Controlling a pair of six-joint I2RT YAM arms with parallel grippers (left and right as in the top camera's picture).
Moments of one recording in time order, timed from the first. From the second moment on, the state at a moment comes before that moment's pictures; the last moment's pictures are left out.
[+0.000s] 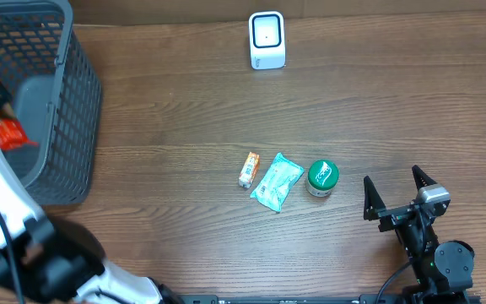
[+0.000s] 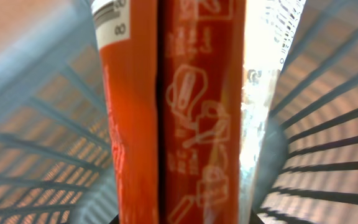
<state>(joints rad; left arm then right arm) 0.68 1.84 1.92 -0.82 0.00 0.00 0.15 0.01 0.02 -0.03 -0.10 0.10</state>
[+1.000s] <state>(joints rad) 0.09 1.47 1.44 -1.16 0.14 -0.24 0.15 0.01 0.02 -0.03 -0.10 0.10</state>
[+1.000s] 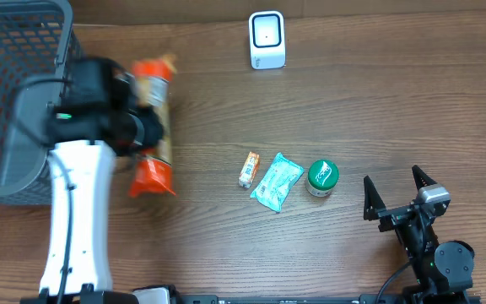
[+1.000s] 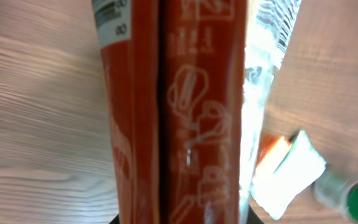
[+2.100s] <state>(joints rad) -0.18 1.47 0.76 -0.45 0.00 -0.29 0.15 0.01 0.02 -0.03 -0.10 0.10</state>
